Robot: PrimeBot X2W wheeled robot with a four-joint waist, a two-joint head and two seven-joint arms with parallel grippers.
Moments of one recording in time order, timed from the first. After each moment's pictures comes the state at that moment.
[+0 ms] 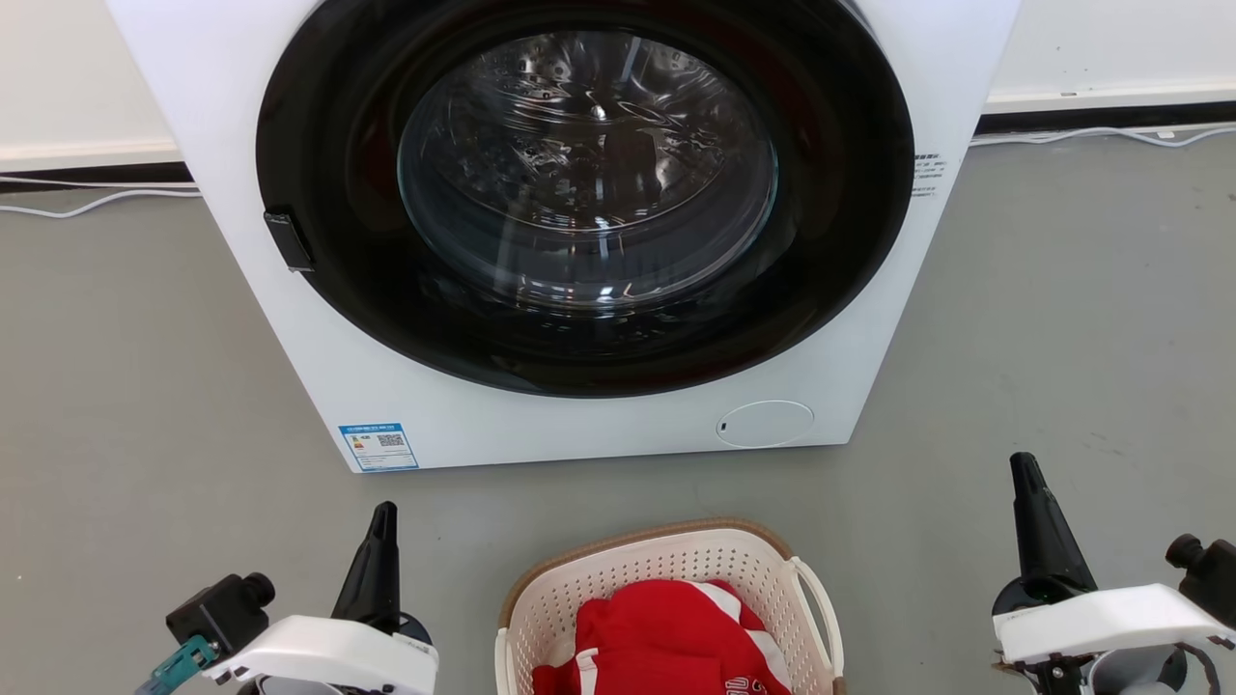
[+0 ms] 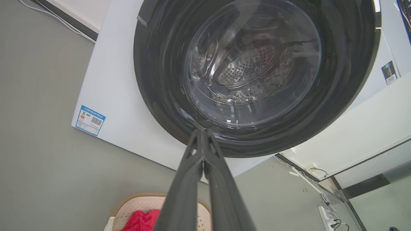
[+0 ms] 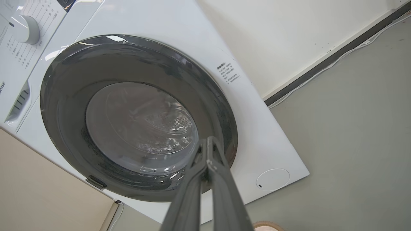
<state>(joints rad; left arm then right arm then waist) -0.01 0.04 -0.09 0.20 -0.77 -0.03 -0.15 -0.02 -0.15 0.01 0.18 0.78 0.12 -0.16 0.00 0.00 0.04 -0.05</state>
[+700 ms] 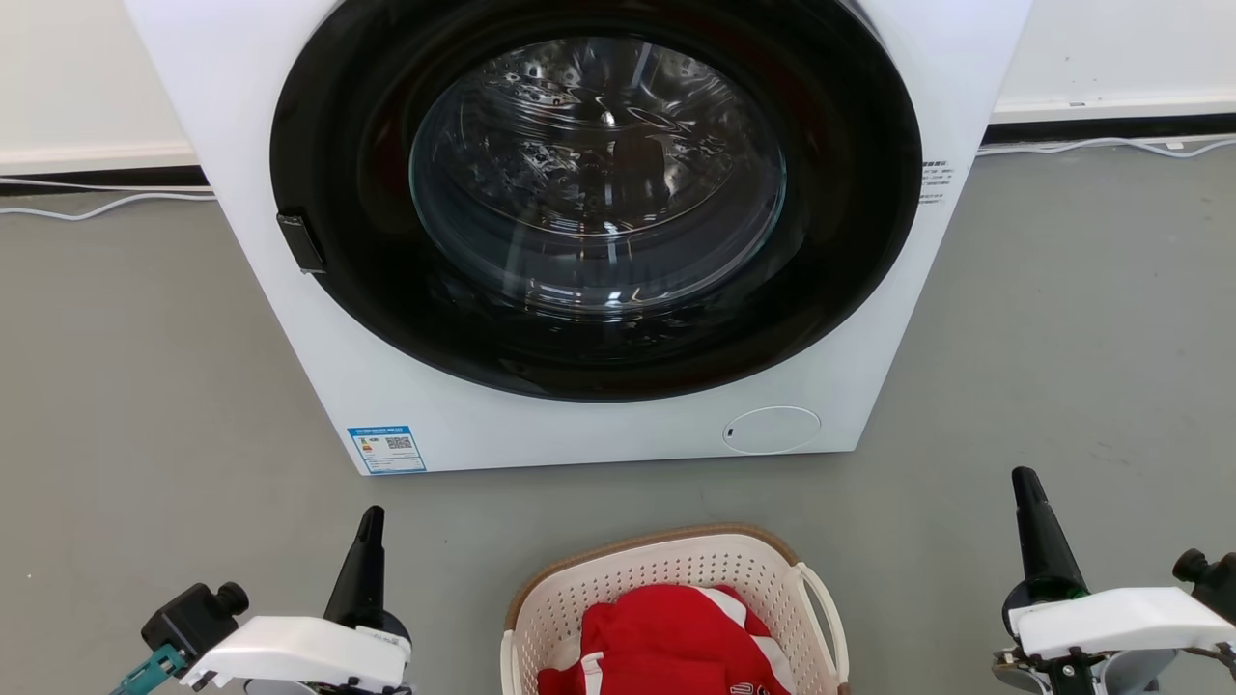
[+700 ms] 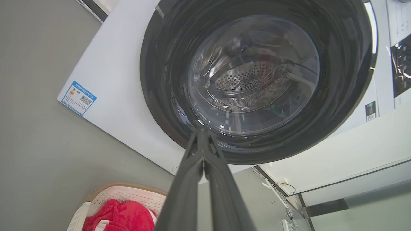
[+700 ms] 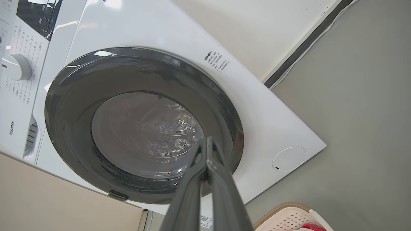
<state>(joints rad) -0.02 0.05 -0.06 0.21 -0.98 -0.05 -0.10 -0.03 -0.12 -0.02 0.20 0.98 0.12 -0.10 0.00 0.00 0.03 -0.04</state>
